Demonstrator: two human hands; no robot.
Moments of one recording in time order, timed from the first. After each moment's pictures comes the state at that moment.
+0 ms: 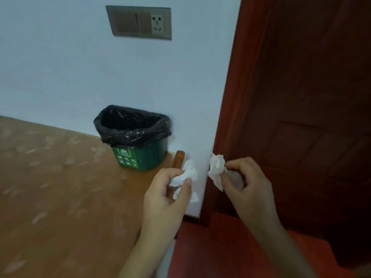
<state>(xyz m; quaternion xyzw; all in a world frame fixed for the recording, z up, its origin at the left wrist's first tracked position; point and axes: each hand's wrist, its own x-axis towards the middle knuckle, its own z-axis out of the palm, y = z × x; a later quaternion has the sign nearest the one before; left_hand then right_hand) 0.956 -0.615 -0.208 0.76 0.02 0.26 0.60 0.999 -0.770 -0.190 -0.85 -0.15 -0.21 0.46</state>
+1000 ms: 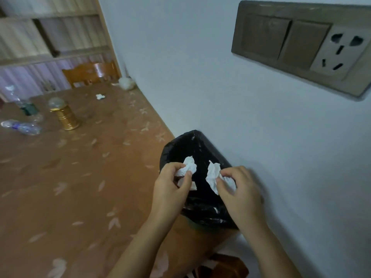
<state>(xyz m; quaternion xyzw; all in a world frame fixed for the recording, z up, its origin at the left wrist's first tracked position) 1.196 -0.458 -0.226 0.75 0.41 0.35 0.39 1.314 -0.554 -0.225 -0.76 -0.43 -0.01 0.48</state>
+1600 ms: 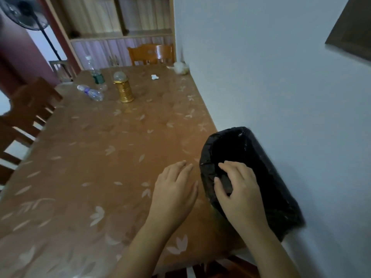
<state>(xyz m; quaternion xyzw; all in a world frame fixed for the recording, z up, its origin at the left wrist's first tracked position) 1.124 -0.464 -0.242 0.84 0.47 0.26 0.08 1.272 -0.514 -0.240 -0.70 -0.60 0.00 0.38</state>
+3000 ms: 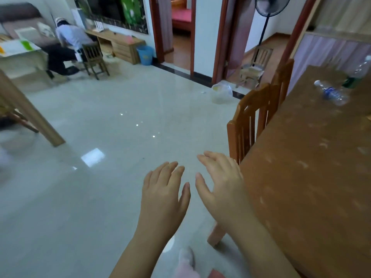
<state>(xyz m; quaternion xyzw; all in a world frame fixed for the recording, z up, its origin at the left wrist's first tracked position) 0.465 -0.649 -0.269 0.54 0.78 0.30 -0.14 0.570 -0.565 -0.245 -0.33 -0.87 0.16 0.34</state>
